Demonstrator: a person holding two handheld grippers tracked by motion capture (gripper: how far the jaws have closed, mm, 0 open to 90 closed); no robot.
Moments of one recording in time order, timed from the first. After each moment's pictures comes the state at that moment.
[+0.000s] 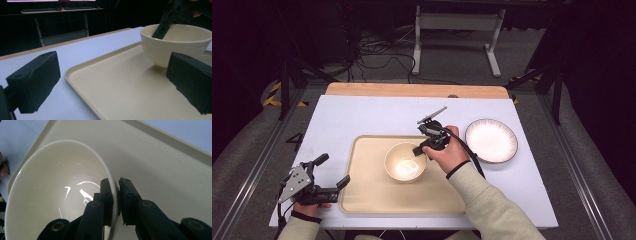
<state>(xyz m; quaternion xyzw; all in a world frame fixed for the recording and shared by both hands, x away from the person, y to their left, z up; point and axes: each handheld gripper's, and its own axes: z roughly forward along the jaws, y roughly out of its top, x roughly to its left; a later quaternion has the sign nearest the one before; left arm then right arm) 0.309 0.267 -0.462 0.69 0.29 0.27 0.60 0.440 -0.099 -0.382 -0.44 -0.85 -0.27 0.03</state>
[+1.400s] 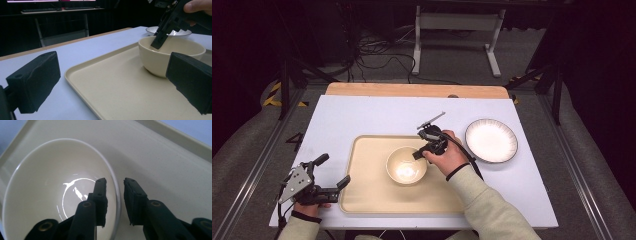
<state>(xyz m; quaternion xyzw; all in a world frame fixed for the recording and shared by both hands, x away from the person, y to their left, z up) 0.309 0.266 -0.463 0.69 0.29 0.27 0.60 0.440 -0.101 -0.401 -0.42 -0.86 -0.27 0.02</state>
